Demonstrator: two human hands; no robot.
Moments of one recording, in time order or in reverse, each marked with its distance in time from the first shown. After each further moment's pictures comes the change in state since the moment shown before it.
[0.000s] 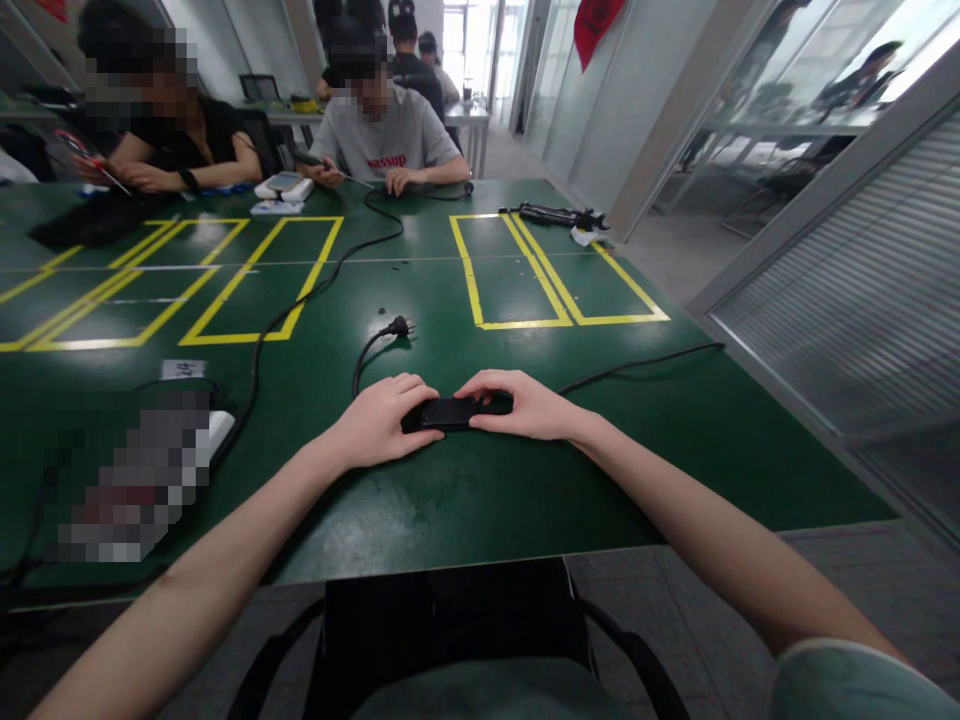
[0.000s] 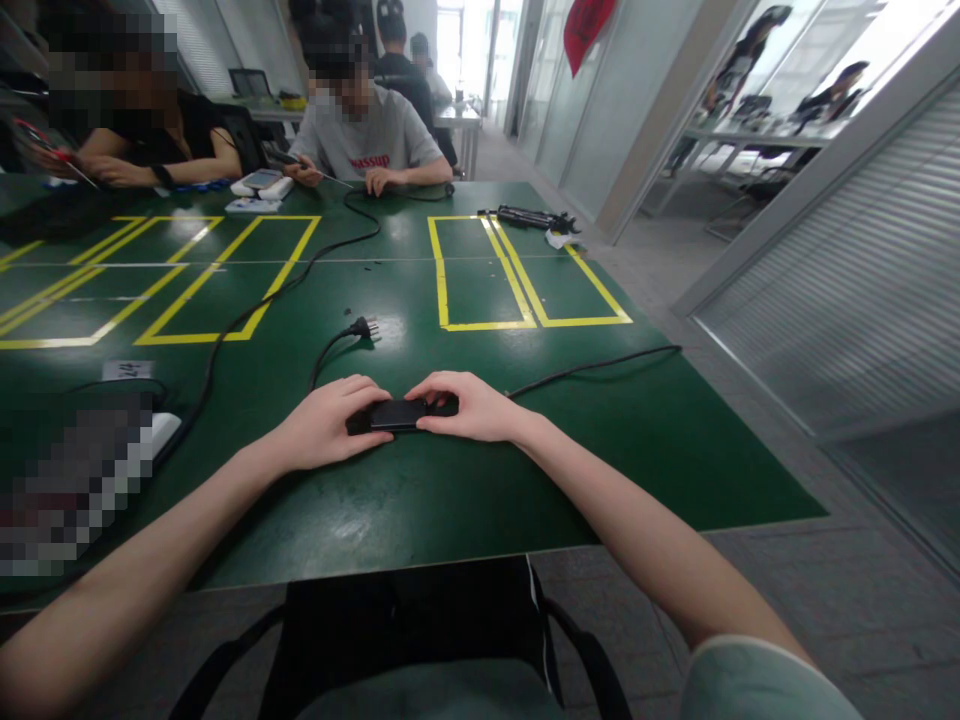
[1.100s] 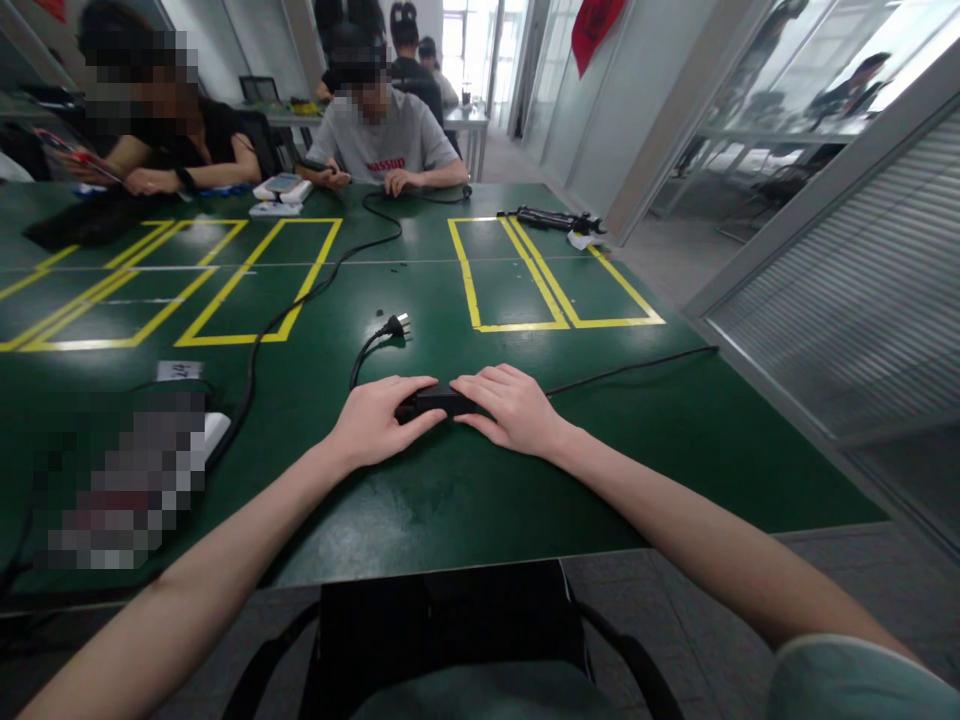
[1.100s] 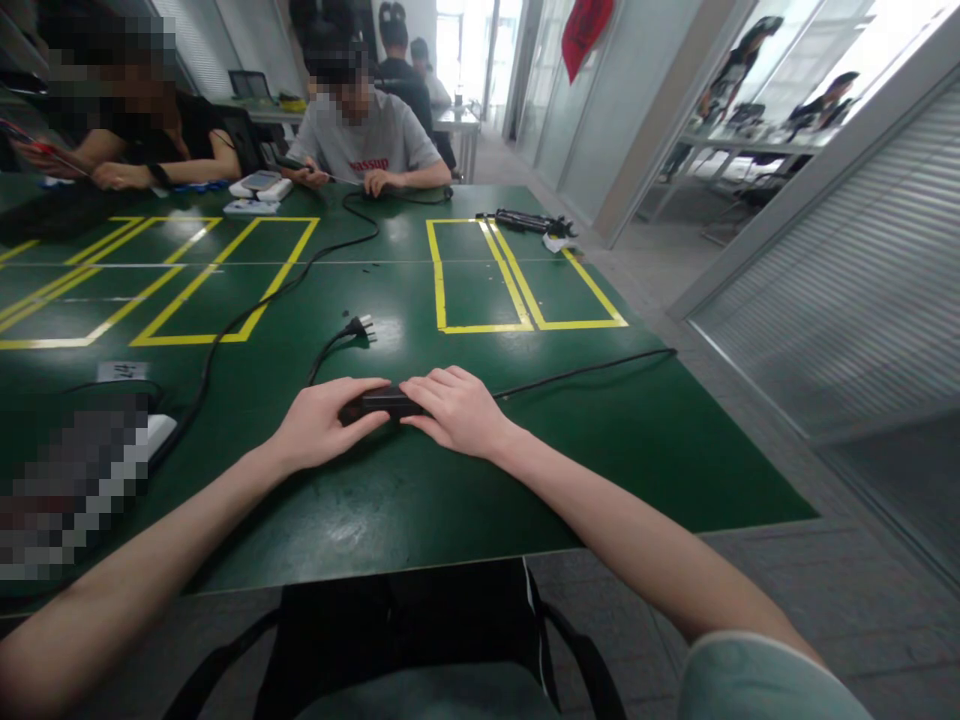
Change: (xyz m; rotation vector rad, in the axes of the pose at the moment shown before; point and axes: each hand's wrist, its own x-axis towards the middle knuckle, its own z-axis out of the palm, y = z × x) left_hand 0.001 0.008 0.006 -0.058 0.175 -0.195; right_hand 0.001 -0.004 0.016 -0.720 0.162 -0.263
